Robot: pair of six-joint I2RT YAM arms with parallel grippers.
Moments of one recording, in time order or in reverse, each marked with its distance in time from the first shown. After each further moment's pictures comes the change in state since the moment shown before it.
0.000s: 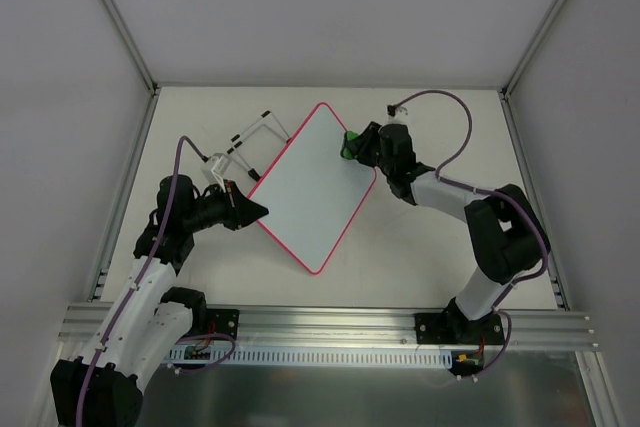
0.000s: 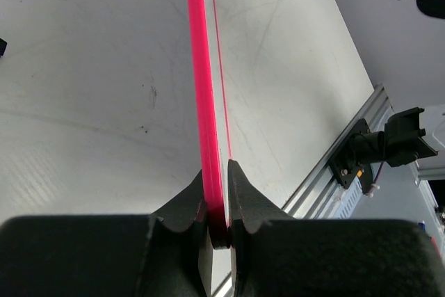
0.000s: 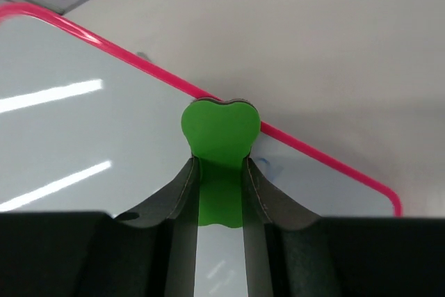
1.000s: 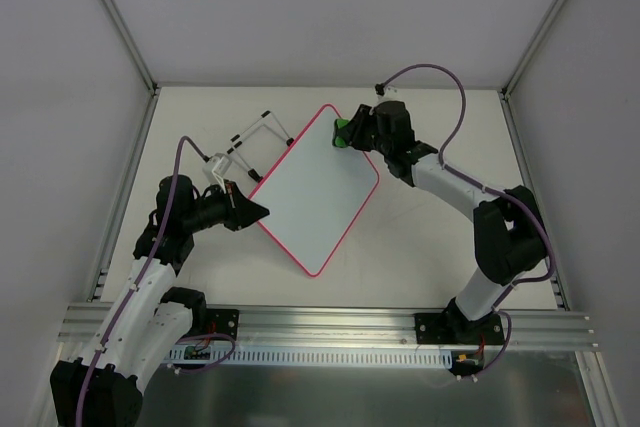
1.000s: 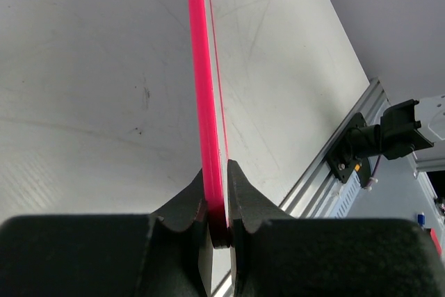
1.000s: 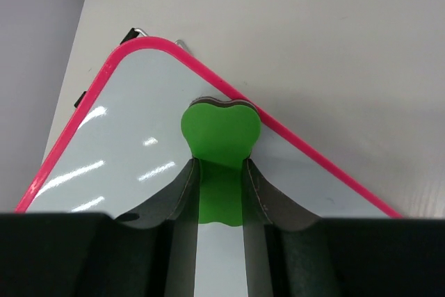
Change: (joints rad) left arm 0.000 -0.006 0.000 0.010 0.019 0.009; right arm -0.002 -0.014 0.187 -0.235 -0.111 -0.105
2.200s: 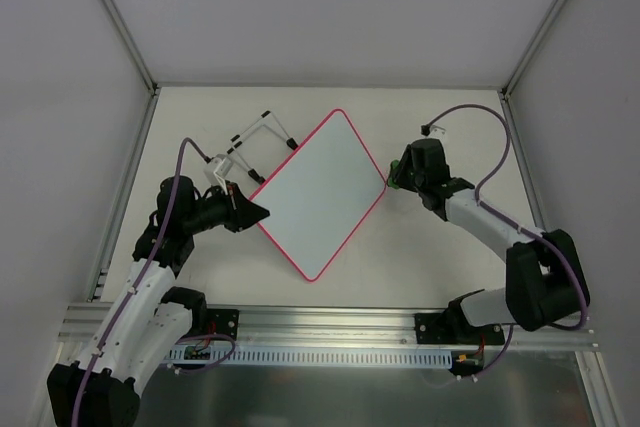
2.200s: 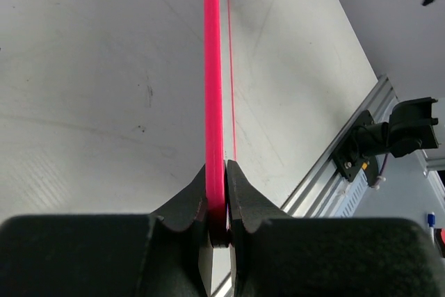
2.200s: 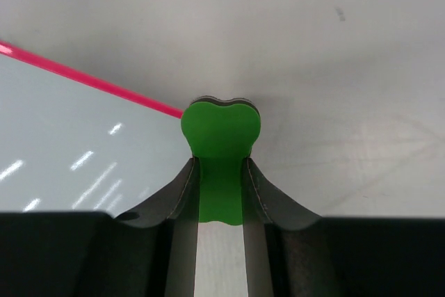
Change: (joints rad) left arm -0.019 -0.018 0.008 -0.024 -0.037 0.012; right arm -0.127 -0.261 -0.362 -0.166 0.199 -0.035
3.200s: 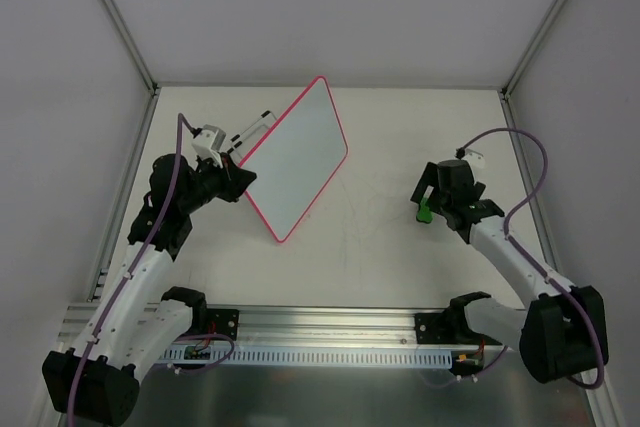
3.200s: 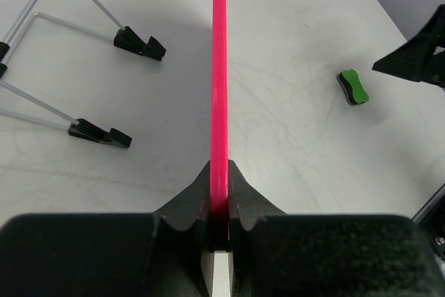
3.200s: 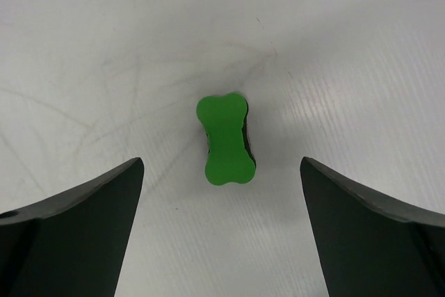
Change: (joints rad) left arm -0.006 0.100 0.175 0.053 -0.256 0.149; right arm -0.114 -0.281 -0.140 -0.308 0.178 -0.012
